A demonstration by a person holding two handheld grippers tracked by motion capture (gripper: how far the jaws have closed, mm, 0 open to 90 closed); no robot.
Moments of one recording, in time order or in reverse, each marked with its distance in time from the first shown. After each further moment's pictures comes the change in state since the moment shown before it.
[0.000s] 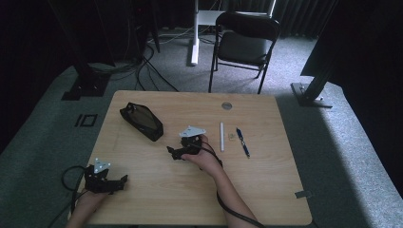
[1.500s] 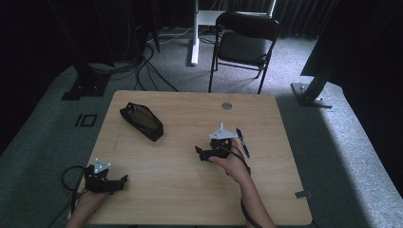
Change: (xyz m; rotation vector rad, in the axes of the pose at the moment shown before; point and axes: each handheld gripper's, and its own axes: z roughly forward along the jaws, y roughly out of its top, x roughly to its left) left arm 0.000 0.000 0.000 0.000 0.000 0.000; right arm -0.040 -0.026 -0.083 0.021 -0.156 0.073
